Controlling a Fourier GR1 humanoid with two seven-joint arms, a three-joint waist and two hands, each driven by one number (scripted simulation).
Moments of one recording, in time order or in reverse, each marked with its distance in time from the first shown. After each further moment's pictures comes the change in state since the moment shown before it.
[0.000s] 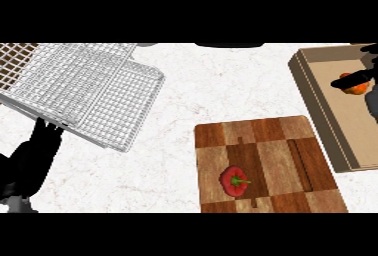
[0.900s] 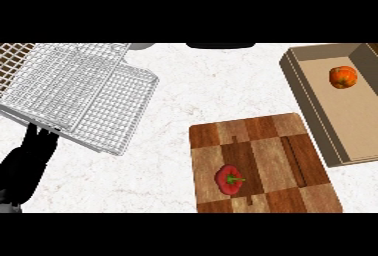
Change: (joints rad) left arm 0.038 0.001 0.031 -0.033 0.022 -0.009 0.033; right arm 0.232 -0.013 -0.338 -0.369 -0.390 -0.224 -0.214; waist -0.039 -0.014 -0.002
